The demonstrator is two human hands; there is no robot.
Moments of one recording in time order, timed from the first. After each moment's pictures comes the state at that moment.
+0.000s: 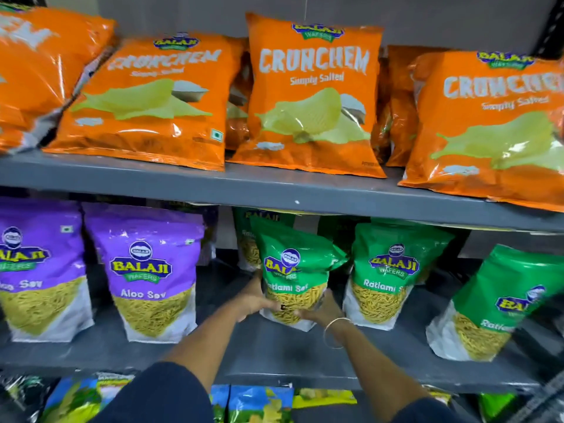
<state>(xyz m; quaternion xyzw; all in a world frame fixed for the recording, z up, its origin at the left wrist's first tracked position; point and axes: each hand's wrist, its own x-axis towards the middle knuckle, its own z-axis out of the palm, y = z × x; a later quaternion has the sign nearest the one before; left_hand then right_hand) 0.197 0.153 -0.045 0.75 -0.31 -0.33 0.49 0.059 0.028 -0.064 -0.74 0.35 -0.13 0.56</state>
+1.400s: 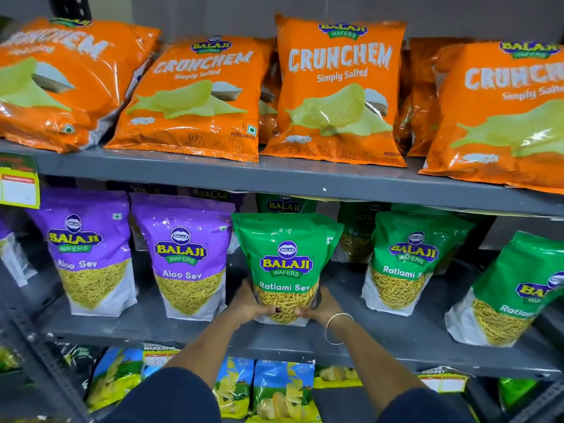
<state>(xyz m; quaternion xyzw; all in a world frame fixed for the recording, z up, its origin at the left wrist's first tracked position) 0.193 0.225 -0.064 0.85 -0.23 -0.27 0.40 0.067 0.075 -0.077 -0.75 0.31 -0.08 0.58</state>
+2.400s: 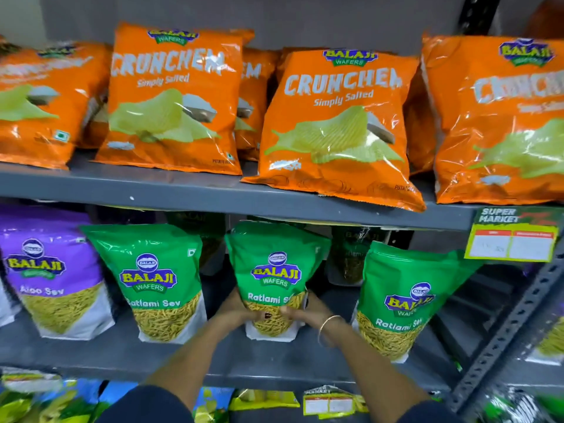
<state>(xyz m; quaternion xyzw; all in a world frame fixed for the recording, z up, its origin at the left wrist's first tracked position) 0.061 0.046 -0.047 0.73 -0.26 -0.30 0.56 -0.068 -0.092 -0.034 -0.68 0.20 -0.12 0.70</state>
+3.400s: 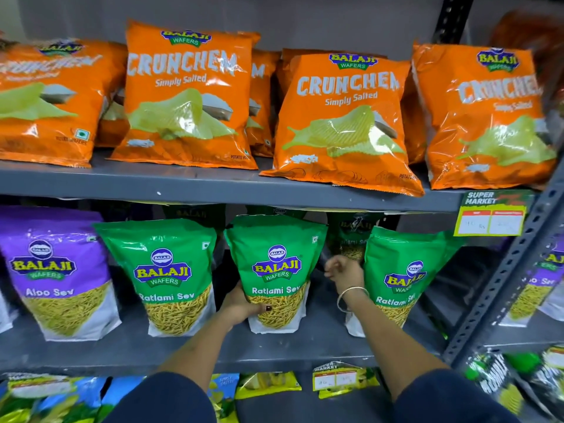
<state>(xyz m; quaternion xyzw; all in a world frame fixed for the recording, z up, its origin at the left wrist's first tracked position) 0.065 0.068 -0.047 0.81 -0.28 -0.28 0.44 -0.079 -0.119 -0.006 -0.76 0.38 -0.31 0.42</state>
